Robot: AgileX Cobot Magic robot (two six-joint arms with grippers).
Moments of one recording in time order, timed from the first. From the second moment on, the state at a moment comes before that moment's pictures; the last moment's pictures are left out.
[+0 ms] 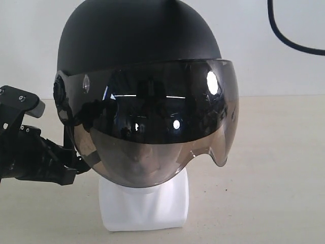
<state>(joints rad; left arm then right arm) -0.32 1.35 -0.58 1.68 -0.16 -1.56 0.63 1.41 -1.56 0.15 0.74 -0.42</state>
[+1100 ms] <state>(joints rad) -0.32 1.36 -0.56 1.68 -0.14 -1.54 0.63 1.39 -1.56 0.22 0.78 -0.45</state>
